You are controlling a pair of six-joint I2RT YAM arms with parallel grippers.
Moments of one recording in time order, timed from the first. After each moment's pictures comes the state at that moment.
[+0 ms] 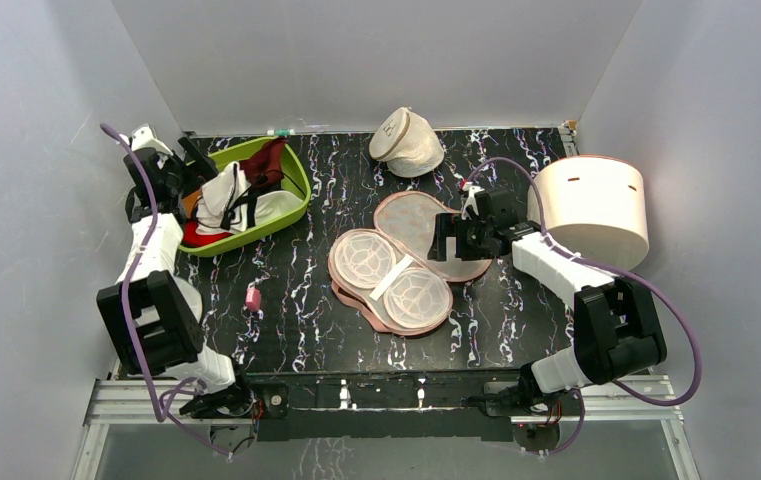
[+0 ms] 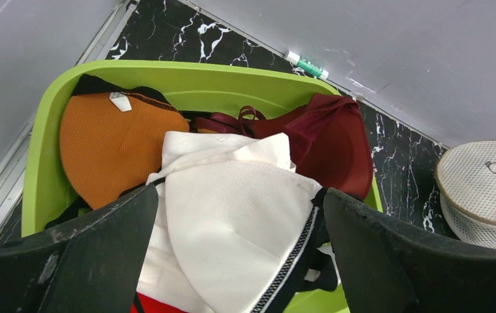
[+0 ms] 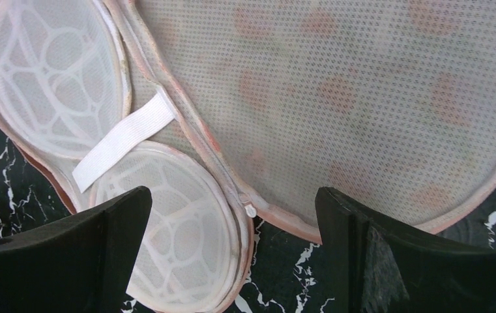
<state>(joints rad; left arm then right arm) 0.33 1.50 1.09 0.03 0.18 -0.34 0.29 1.43 0.86 -0.31 -0.28 0.25</state>
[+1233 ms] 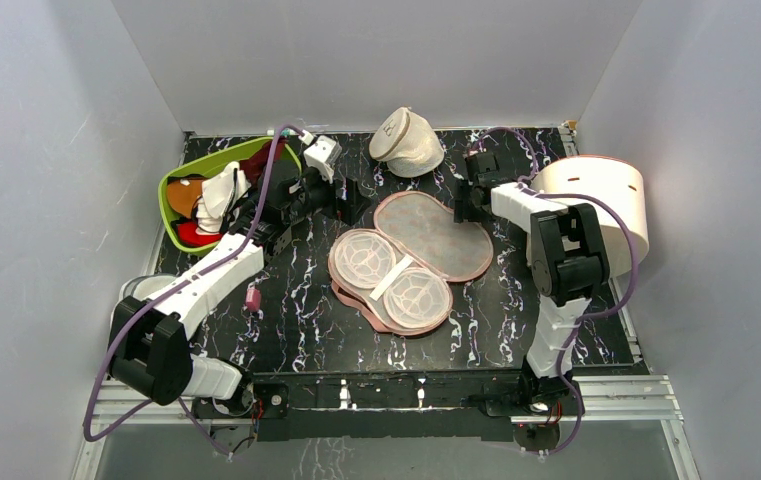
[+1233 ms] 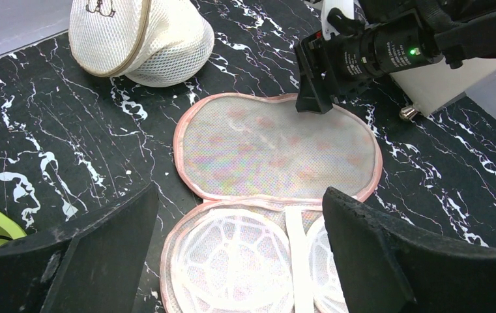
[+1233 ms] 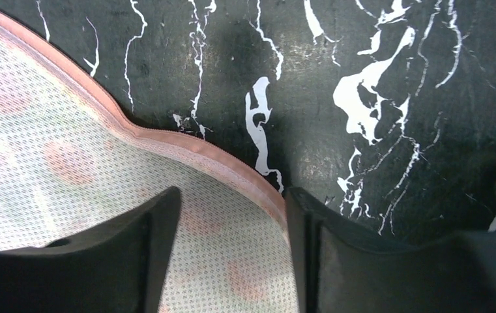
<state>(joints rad) -0.47 1.37 1.00 0.09 0.32 -0.11 0.20 1.93 1.30 -0.37 0.15 0.21</state>
